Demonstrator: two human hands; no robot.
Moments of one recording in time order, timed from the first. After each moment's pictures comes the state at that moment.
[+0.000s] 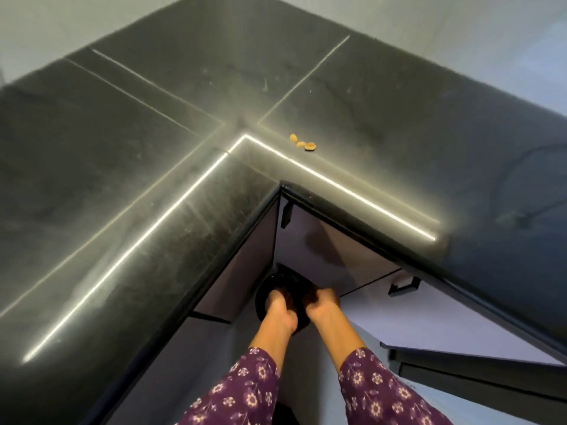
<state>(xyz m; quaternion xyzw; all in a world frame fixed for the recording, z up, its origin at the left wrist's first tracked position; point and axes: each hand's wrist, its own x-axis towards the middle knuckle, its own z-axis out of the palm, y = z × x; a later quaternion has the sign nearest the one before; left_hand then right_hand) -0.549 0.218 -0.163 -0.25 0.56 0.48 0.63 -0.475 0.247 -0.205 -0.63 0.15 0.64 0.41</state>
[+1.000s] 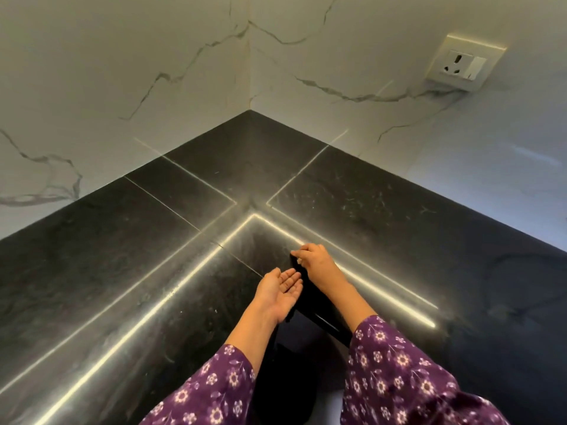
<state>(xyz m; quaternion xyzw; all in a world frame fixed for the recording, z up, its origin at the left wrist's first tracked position) -0.628 0.360 0.029 -0.11 0.48 0.54 0.68 -0.520 0.446 -0.006 -0.47 -0.85 0.21 0.11</state>
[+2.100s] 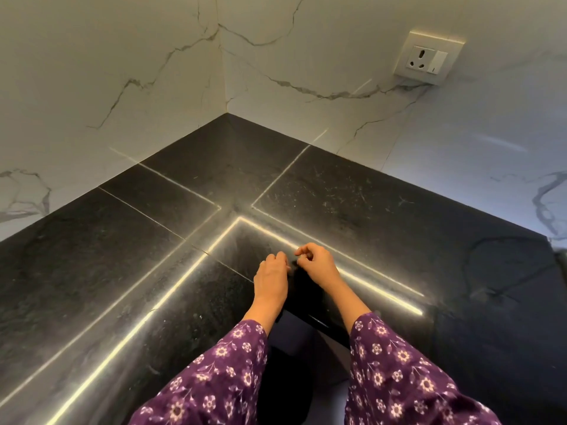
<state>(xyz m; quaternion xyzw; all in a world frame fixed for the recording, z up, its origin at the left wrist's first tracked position) -0.615 0.382 -0.002 0.62 0.74 0.21 0.17 -0.498 0.438 0.006 -0.59 -0.64 0.42 0.26</state>
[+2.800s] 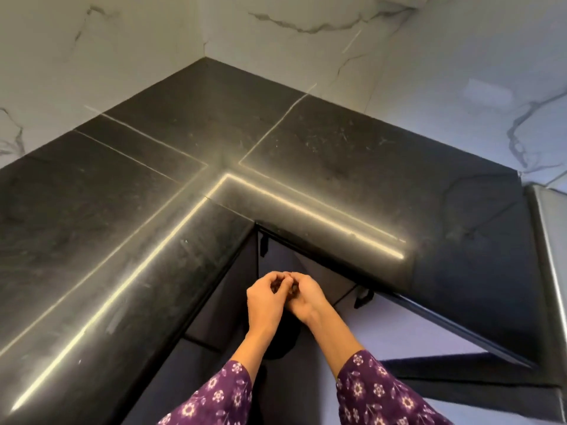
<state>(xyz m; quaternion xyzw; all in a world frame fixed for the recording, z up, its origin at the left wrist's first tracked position) -0.552 0.208 -0.042 0.41 0.69 0.44 0.40 -0.475 0.257 -0.049 -0.57 -0.05 0.74 0.36</state>
